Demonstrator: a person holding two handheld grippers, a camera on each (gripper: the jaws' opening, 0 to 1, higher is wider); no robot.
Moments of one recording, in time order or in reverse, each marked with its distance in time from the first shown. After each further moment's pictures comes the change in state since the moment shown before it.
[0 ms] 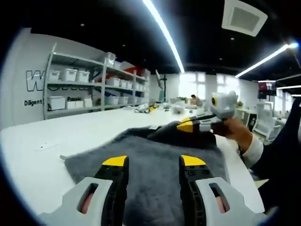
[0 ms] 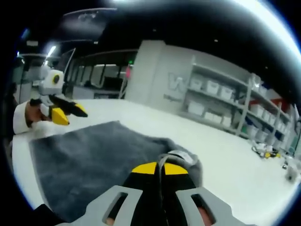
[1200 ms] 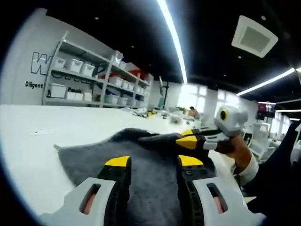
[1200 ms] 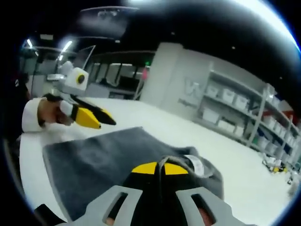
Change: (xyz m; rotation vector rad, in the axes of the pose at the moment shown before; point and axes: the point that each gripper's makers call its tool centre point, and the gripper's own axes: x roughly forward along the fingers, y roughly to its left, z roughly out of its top) left arm -0.004 0.001 0.006 -0.153 -0.055 -0.031; right arm 0.005 0.072 0.027 -0.091 -0.026 0.122
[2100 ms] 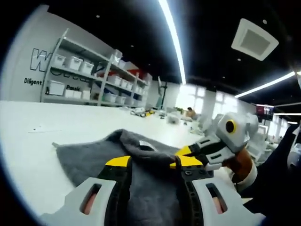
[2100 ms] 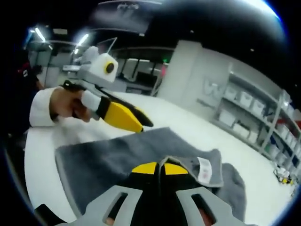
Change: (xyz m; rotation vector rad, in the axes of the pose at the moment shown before) left arm -0.001 -0.004 0.000 -0.024 0.007 -0.021; right arm 0.024 0.070 0.002 -0.081 0.034 0.139
